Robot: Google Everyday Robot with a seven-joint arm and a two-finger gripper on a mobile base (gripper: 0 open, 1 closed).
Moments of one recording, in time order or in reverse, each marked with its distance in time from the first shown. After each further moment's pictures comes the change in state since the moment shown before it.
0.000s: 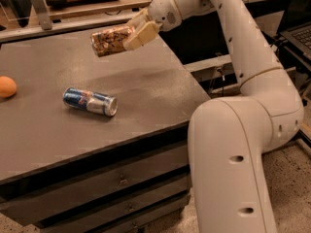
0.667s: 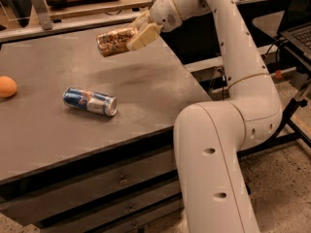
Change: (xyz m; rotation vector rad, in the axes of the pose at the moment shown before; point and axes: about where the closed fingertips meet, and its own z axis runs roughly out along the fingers) arm 0.024 -0.026 -0.003 0.047 0.053 -0.010
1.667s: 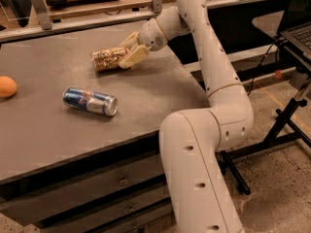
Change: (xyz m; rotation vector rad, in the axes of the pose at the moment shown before) arm 0.050 -0.005 0.066 -0.113 0.002 -0.034
